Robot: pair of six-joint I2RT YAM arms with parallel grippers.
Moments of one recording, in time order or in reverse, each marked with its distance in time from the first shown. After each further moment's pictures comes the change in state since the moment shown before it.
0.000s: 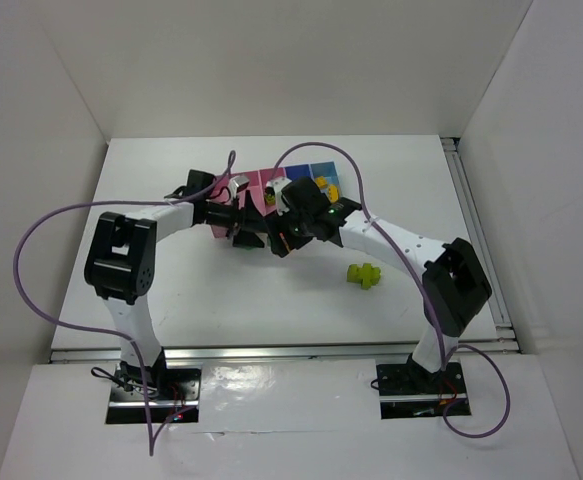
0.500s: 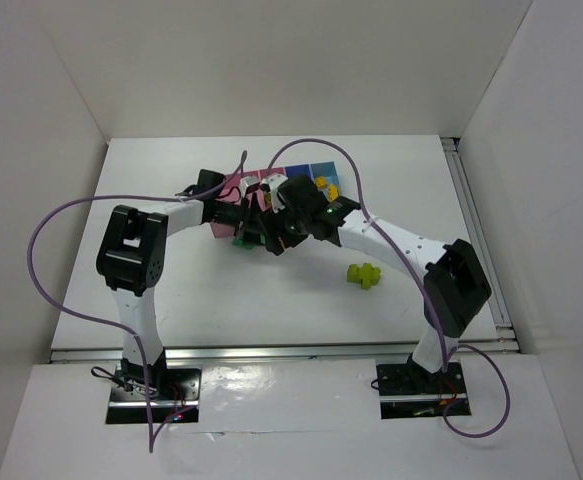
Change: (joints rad) left arm -0.035 0.112 0.070 0.037 0.138 -0.026; right arm 0.020 -0.003 0.034 0.007 -0.002 0.004
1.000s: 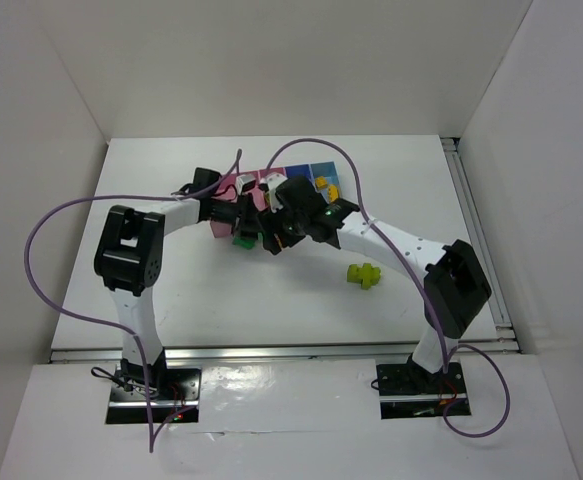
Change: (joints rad) left arm 0.022 0.000 0.003 0.006 0.026 -0.054; right arm 0.010 -0.005 -0.008 0.027 0.031 0.011
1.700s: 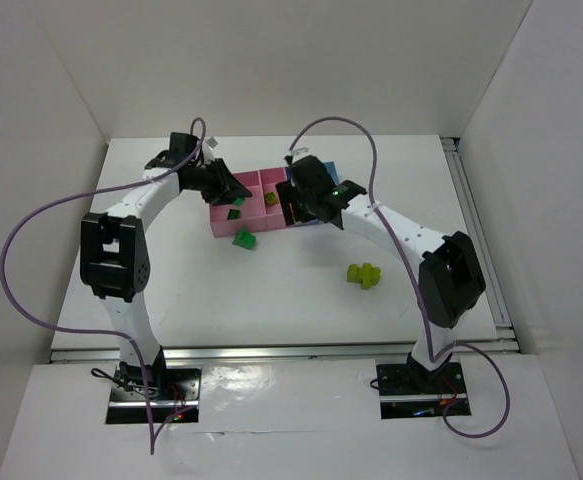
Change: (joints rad) left arm 0.083 -0.069 0.247 -0.292 -0.670 0.036; right arm -0.072 0.046 0.080 -0.041 0.219 0.092
